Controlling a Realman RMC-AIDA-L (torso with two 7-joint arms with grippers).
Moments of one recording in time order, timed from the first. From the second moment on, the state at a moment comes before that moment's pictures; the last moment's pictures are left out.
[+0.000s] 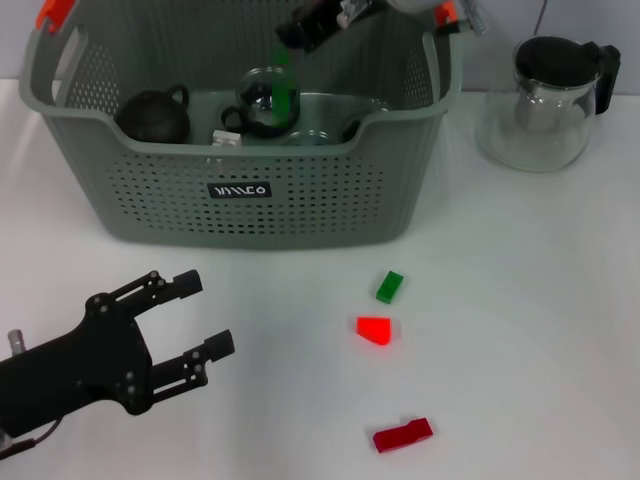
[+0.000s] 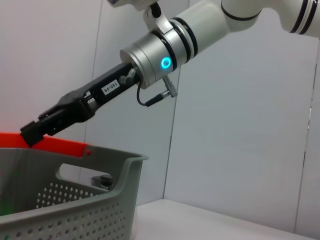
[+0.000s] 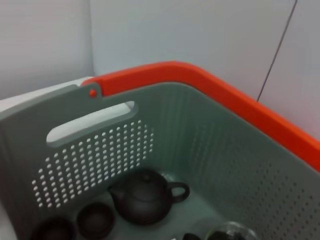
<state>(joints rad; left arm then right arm) -0.31 -2.16 0.19 0.55 2.16 1.90 -0.89 1.19 2.10 -1.25 -0.77 -2.45 -0.93 2.43</state>
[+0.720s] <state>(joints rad) -0.32 -2.16 0.19 0.55 2.16 1.90 -0.89 0.57 2.04 -1.12 -1.56 -1.95 -1.81 2.14</state>
